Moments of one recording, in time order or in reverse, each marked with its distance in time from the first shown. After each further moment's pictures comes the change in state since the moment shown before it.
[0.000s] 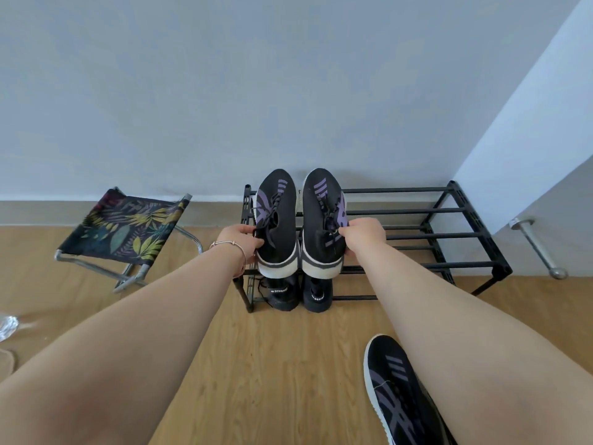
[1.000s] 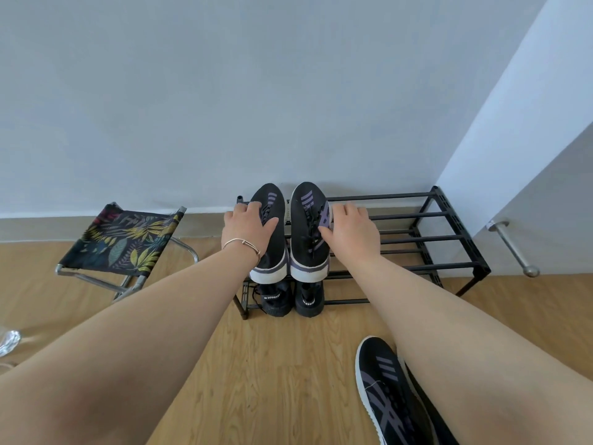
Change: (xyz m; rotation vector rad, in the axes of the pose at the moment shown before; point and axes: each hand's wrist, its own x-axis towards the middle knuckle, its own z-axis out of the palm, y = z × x) left_hand -0.030 0.039 0.028 0.888 0.255 0.537; right_hand -0.037 -0.013 -0.033 -0.715 0.224 -0.672
